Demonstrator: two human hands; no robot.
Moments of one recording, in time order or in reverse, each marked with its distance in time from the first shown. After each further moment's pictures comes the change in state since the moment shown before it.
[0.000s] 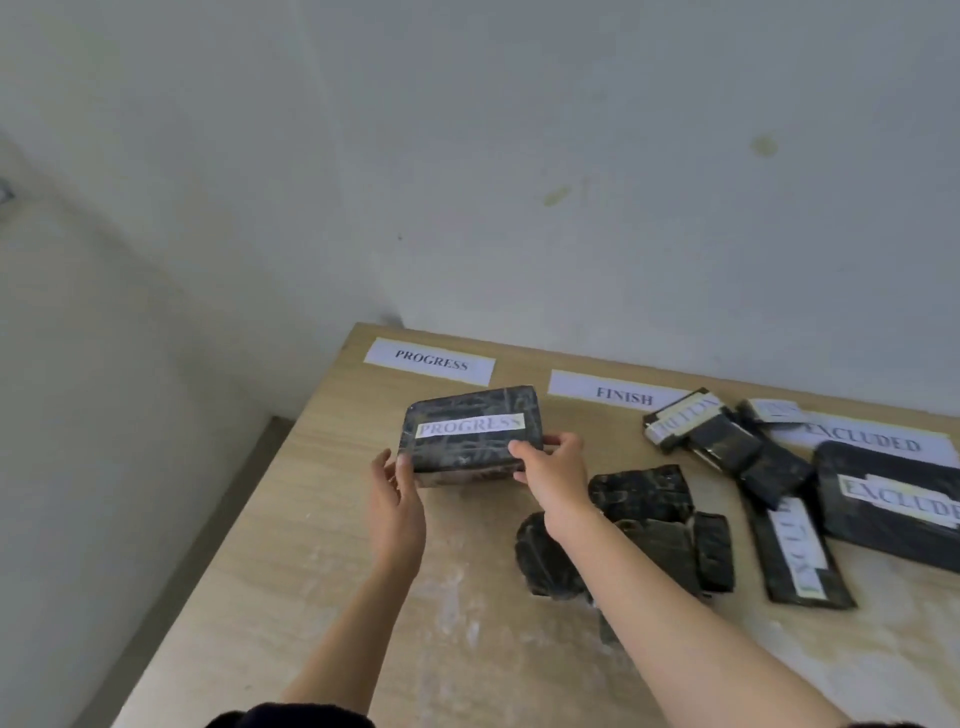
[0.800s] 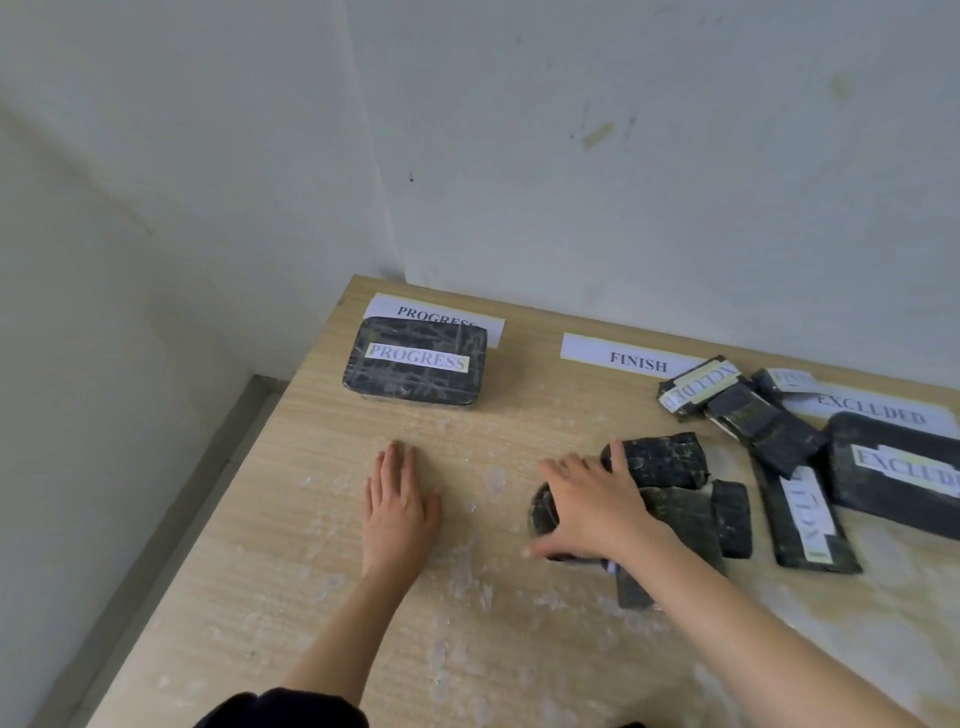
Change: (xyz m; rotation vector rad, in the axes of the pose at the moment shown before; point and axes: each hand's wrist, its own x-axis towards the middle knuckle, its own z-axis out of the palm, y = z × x) left_hand 0.005 -0.073 -0.014 0.847 -0.247 0.321; right_hand -0.032 0.018 -0.033 -1.752 -0.379 -0.442
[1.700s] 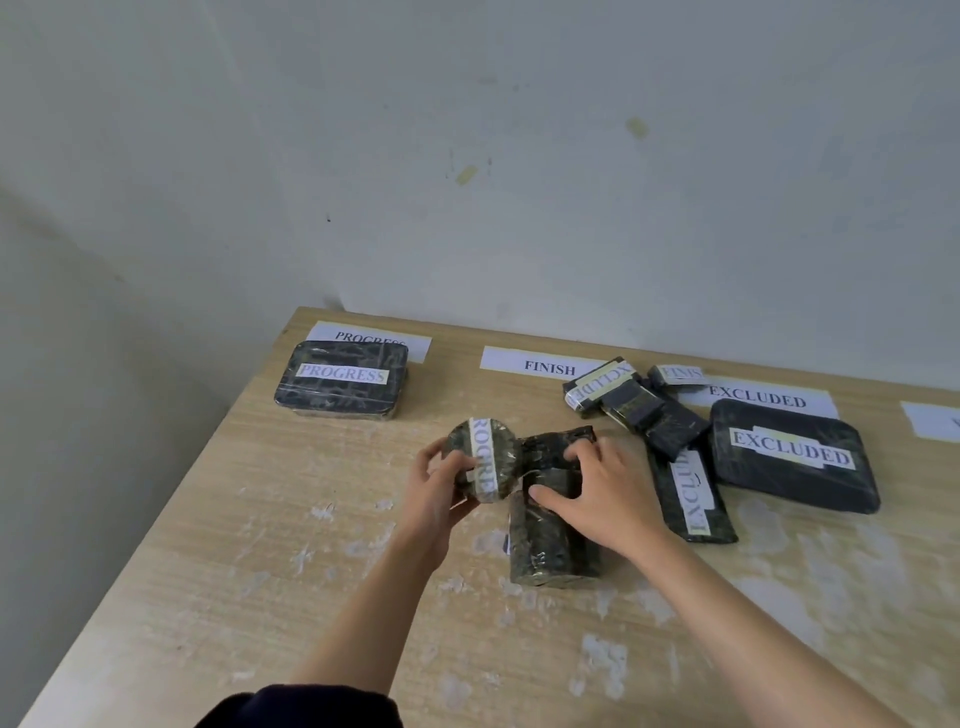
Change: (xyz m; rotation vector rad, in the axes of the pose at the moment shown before) left_hand -0.035 0.163 -0.022 -1.459 -0.249 -0.419; right_hand -0.072 0.104 0.025 0.466 0.366 0.203
